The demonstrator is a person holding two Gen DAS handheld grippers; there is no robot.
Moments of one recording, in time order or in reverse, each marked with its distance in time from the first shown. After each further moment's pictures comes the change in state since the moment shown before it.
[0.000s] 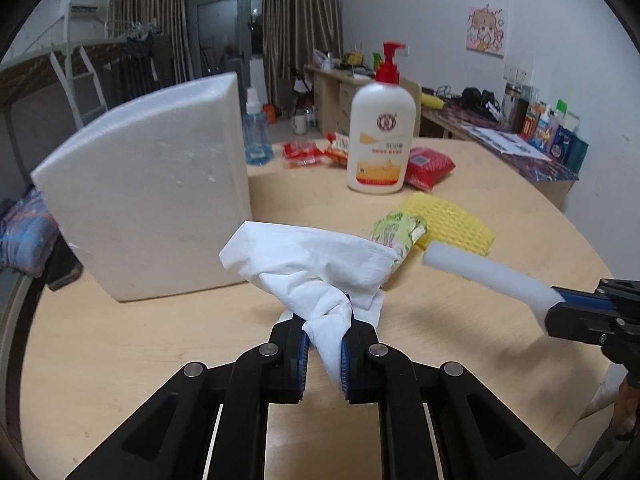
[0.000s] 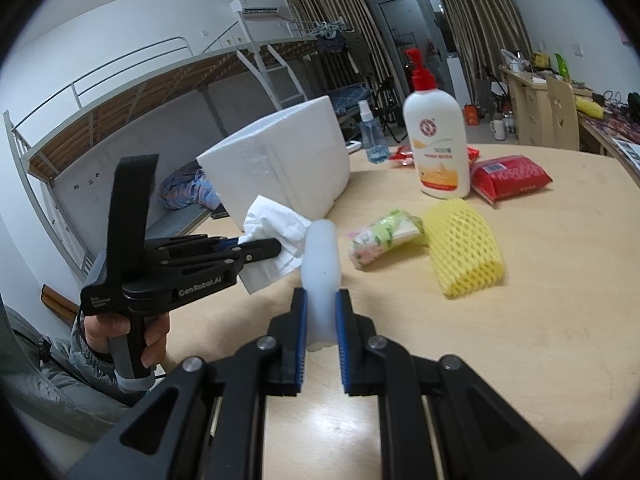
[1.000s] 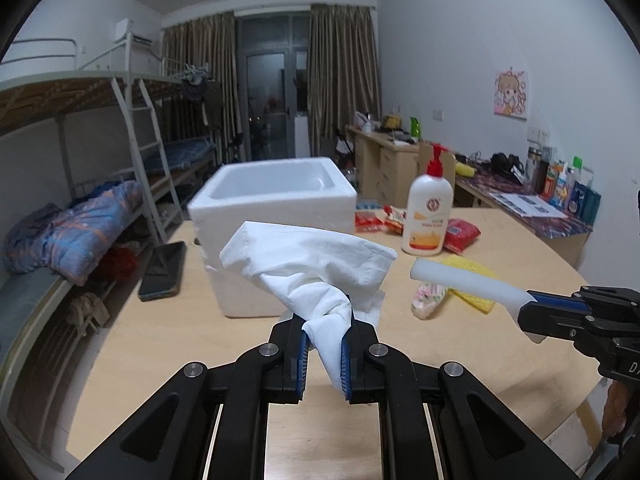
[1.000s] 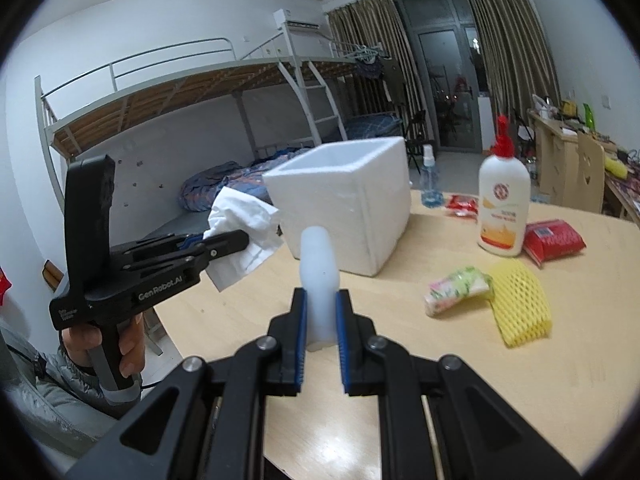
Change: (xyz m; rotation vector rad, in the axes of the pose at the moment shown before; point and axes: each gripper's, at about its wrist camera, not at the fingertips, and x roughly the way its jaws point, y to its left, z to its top) left arm -0.124 0.057 -0.027 -0.068 -0.238 0.125; right arm 0.006 0.086 0.021 -0.136 -0.086 0.026
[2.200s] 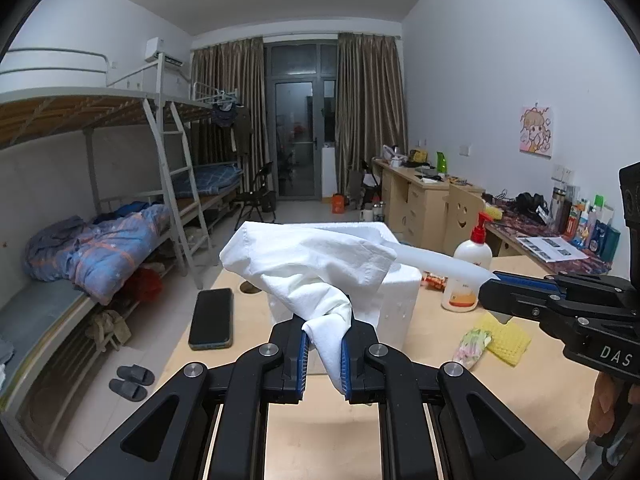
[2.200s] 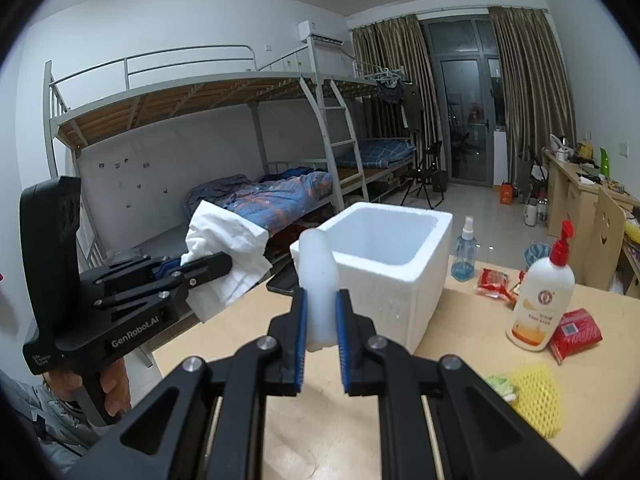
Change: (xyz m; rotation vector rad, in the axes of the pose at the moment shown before) left arm -0.033 0.055 0.051 -0.042 -0.119 0.088; right arm 0.049 0.045 0.082 -0.100 -0.055 -0.007
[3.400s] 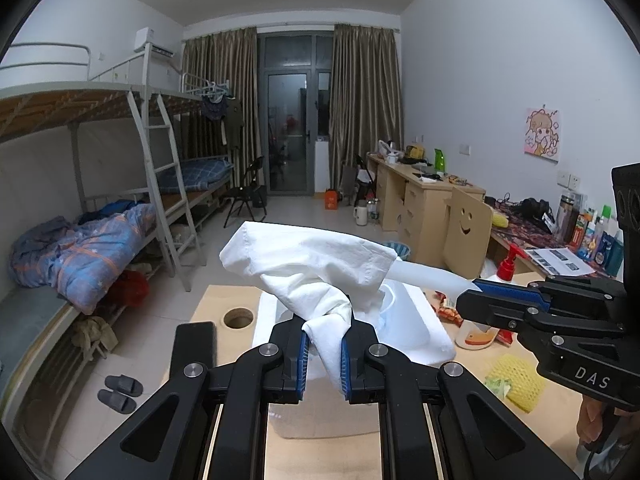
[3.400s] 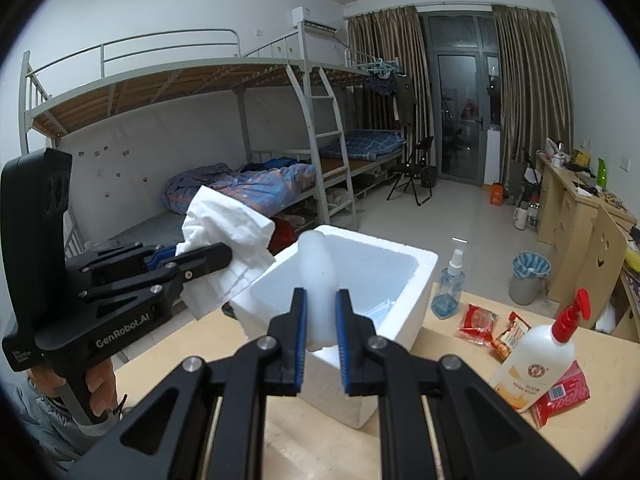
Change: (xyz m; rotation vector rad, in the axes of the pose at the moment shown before) left arm 0.093 0.011 0.057 -0.007 0.029 -0.037; right arm 0.063 -0.037 0.048 -0.035 0.055 -0.056
